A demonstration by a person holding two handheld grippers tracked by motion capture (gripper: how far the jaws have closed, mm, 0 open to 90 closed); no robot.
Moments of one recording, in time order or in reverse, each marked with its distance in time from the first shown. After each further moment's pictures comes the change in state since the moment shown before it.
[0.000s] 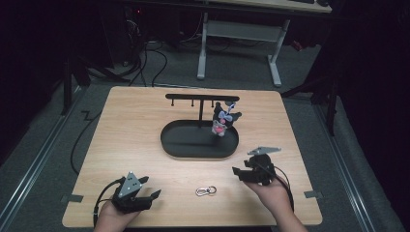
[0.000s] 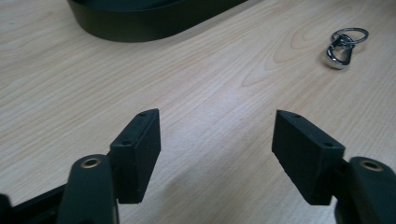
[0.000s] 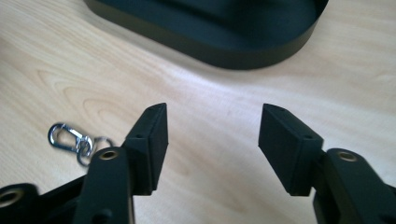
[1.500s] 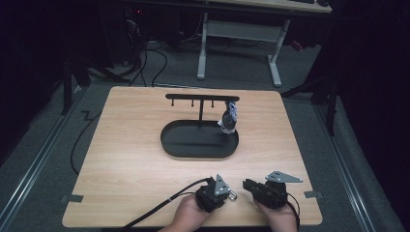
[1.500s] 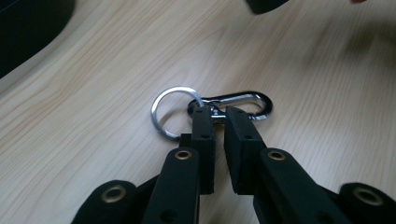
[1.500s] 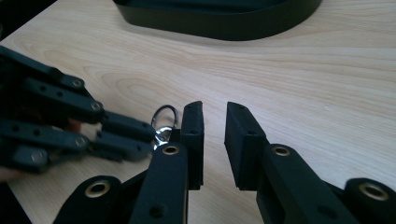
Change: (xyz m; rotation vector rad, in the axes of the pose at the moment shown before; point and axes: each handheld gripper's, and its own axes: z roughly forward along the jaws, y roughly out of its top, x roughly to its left) left arm -0.154 0.100 0.146 0.136 -0.219 0.159; right arm -0.013 -0.076 -0.013 -0.205 0.135 0.087
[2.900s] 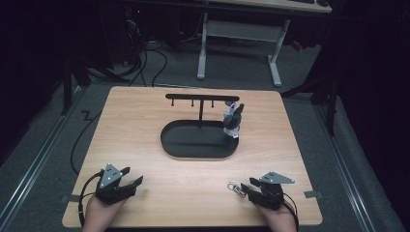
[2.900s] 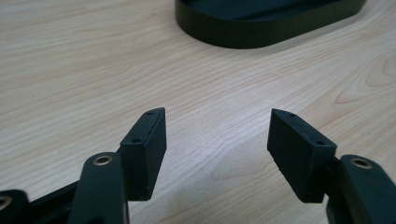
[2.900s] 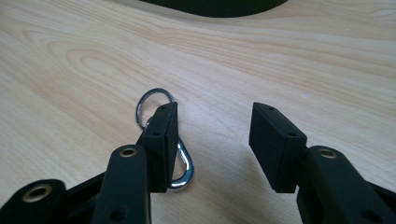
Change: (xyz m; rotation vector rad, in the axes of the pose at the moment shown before) left arm 0.141 -0.162 -0.182 -0.204 0.365 -0.298; right arm 0.000 -0.007 0.016 0.059 -0.138 -0.095
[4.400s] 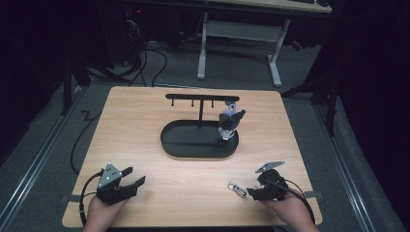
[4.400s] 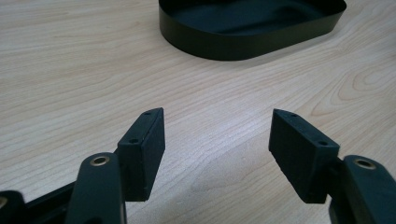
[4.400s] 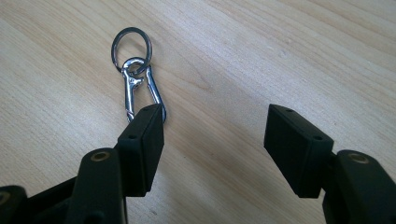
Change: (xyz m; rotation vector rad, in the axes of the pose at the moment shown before) left arm 0.000 0.000 0.001 -0.027 -0.049 -0.036; right arm -0.007 0.041 -0.008 0.403 -0.031 -0.116
